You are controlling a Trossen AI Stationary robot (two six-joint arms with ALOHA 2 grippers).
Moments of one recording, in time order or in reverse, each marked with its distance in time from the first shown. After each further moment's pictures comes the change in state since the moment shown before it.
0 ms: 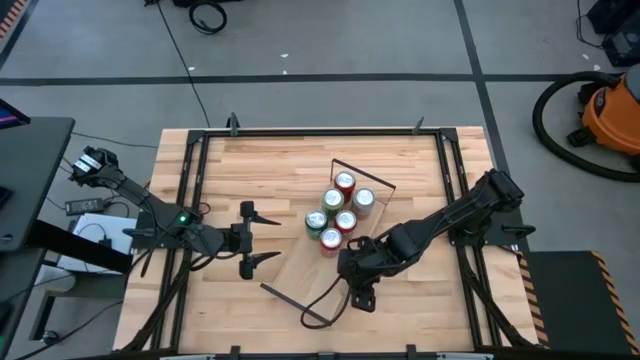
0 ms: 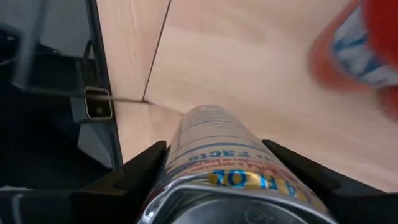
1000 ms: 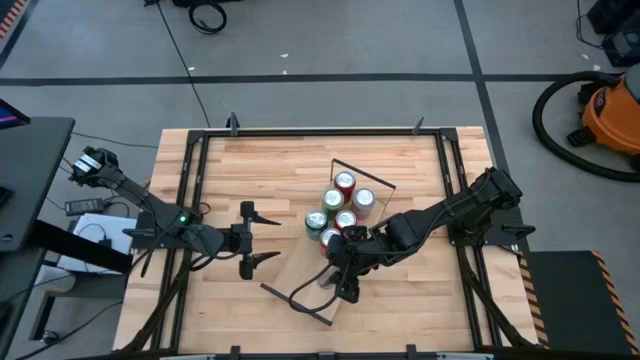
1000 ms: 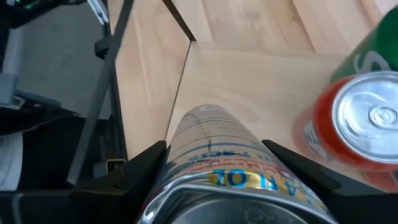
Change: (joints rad) left arm 0.000 0.000 0.000 0.000 0.000 0.009; right arm -0.045 0.000 0.080 0.103 0.112 0.002
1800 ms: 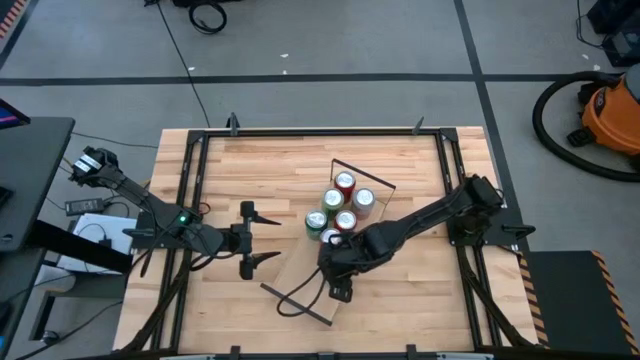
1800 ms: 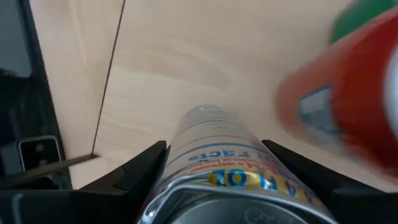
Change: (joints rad) left arm 0.000 0.000 0.000 0.019 0.000 0.006; right arm -0.045 0.151 -0.001 -0.078 -0.048 -0.050
